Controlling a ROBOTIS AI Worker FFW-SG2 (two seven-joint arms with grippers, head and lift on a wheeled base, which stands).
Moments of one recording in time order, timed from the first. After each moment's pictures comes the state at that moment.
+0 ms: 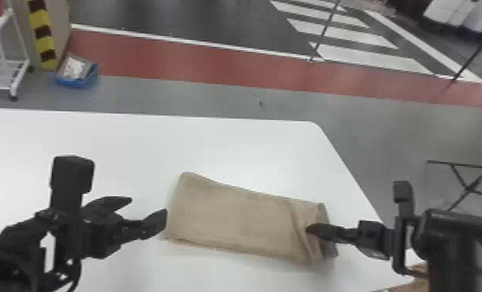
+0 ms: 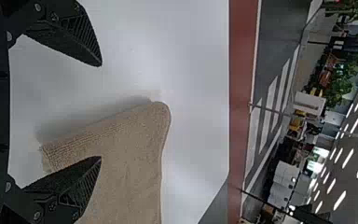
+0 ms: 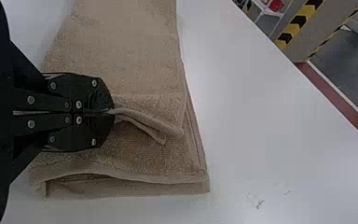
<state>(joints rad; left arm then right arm) 0.10 0.00 -0.21 -1.97 0.02 0.88 -0.47 -0.01 -0.23 -0.58 -1.88 0.26 1.57 1.22</state>
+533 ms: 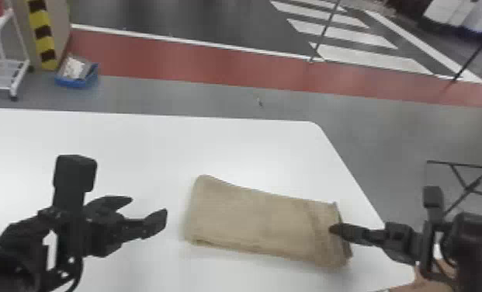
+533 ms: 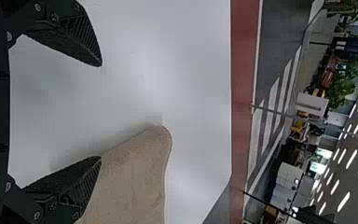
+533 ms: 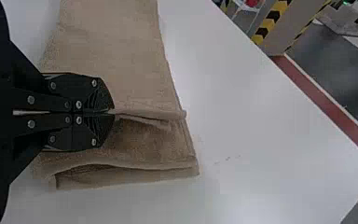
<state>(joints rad) 0.09 0.00 -0.21 -1.95 0.02 0.88 -0.47 0.00 -0.30 -0.68 -1.82 0.22 1.57 1.24</state>
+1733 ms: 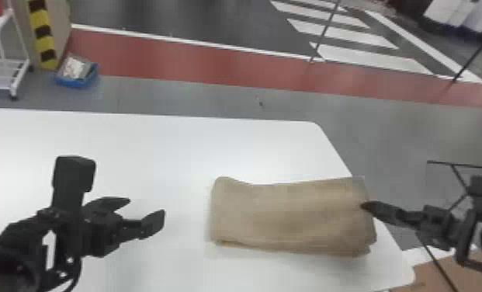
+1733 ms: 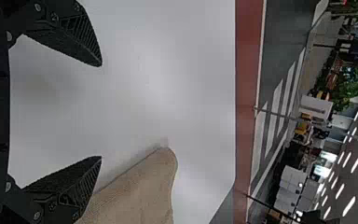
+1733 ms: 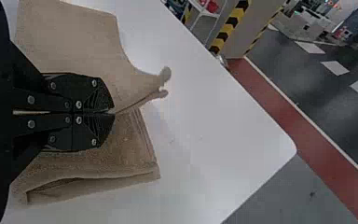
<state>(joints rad) 0.08 0.00 -0.21 -1.93 0.01 0.88 -0.47 -0.08 -0.37 -0.82 -1.77 0.16 1.57 1.23</state>
